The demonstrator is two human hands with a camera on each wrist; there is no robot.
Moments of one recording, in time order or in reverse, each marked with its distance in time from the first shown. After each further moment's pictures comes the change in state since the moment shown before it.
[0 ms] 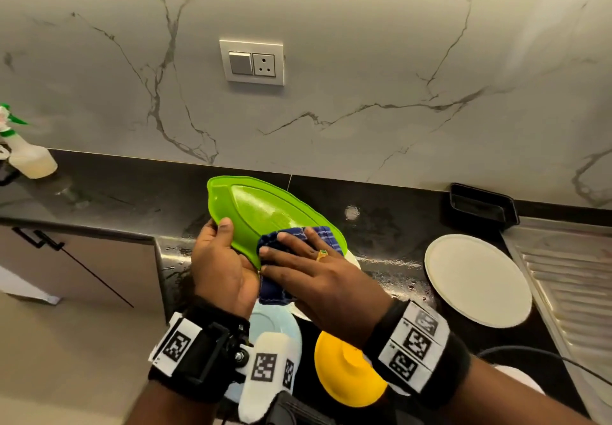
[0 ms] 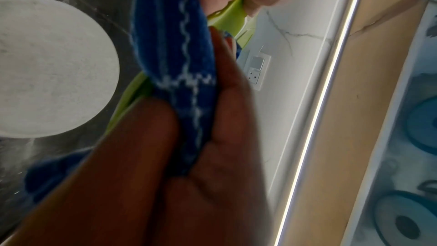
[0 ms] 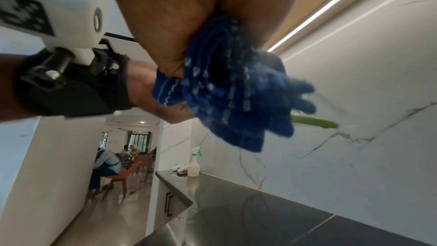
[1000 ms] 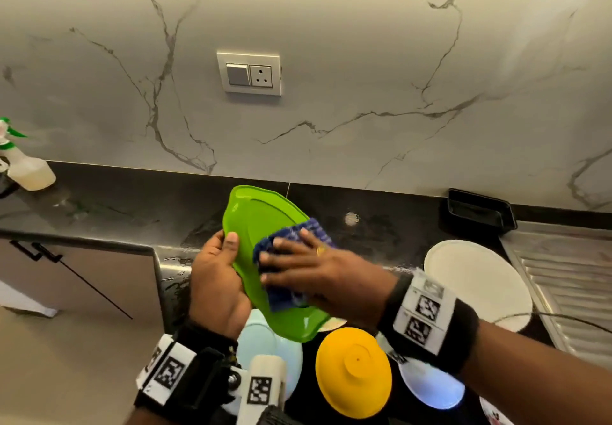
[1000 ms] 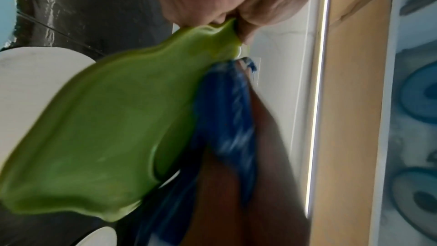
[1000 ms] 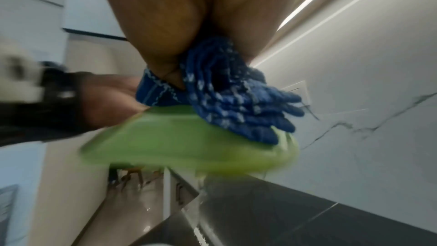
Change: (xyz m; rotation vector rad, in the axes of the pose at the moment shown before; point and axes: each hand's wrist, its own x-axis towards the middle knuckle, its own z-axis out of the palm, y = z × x) left_hand 0.003 -0.001 -0.015 0.150 -0.186 -0.024; right_hand 0.012 0.033 -0.014 0.199 -0.149 -0.089
